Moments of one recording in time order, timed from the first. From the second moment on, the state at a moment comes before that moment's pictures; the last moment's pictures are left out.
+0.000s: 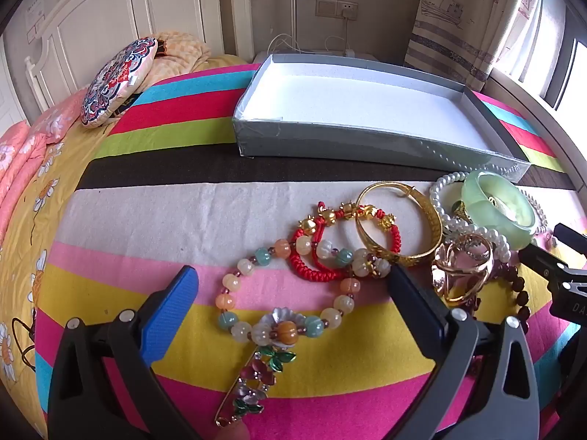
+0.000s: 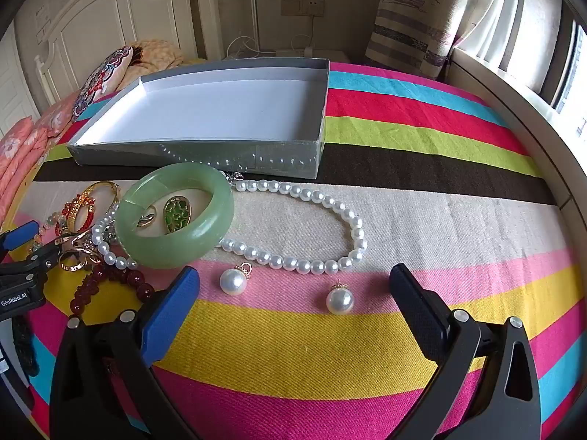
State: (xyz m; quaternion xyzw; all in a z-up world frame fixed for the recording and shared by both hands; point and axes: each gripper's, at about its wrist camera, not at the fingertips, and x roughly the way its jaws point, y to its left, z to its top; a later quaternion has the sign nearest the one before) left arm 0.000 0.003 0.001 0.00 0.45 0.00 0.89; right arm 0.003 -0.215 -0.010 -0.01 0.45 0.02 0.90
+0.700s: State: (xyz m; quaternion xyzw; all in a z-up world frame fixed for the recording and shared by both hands) left arm -0.001 0.000 0.001 0.00 0.45 0.00 0.89; right arm 0.003 -0.215 -0.010 -0.01 0.44 0.02 0.90
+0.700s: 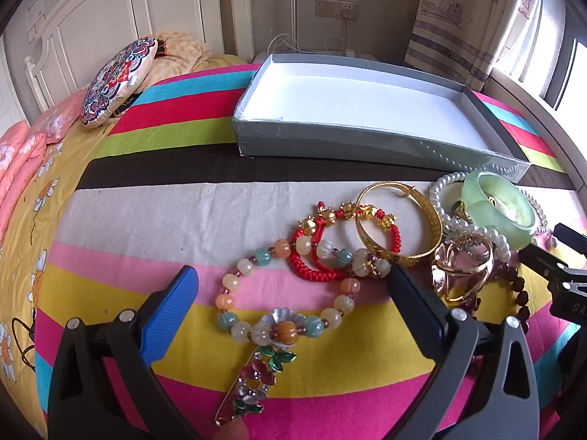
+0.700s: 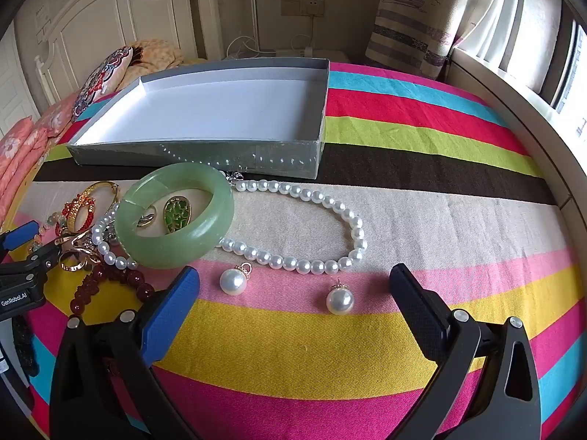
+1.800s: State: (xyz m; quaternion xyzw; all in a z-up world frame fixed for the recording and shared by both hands) left arm -0.098 0.070 0.036 -0.08 0.31 0.02 0.95; right arm -0.023 -0.200 0.040 0.04 0.34 0.10 0.93
